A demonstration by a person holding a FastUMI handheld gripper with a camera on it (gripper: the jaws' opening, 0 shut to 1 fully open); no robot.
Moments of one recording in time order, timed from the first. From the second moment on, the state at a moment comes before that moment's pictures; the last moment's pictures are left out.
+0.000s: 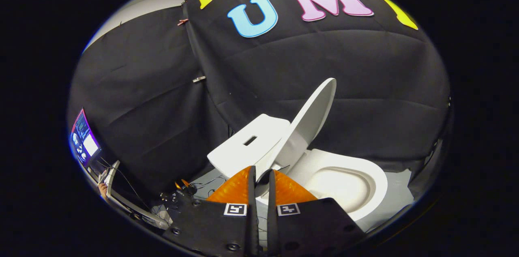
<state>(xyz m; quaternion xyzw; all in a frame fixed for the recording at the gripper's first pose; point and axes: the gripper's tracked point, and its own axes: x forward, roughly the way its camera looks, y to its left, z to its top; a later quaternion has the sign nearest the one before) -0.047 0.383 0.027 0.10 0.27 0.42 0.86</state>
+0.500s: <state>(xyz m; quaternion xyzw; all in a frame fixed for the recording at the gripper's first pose) -0.054 0.505 0.055 0.05 0.24 0.46 0.85</state>
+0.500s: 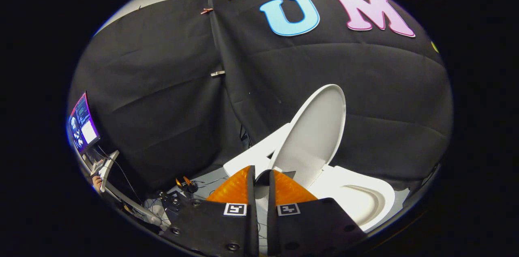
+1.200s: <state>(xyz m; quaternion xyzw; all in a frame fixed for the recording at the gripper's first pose) -0.079 0.611 0.047 0.09 0.28 0.53 0.80</state>
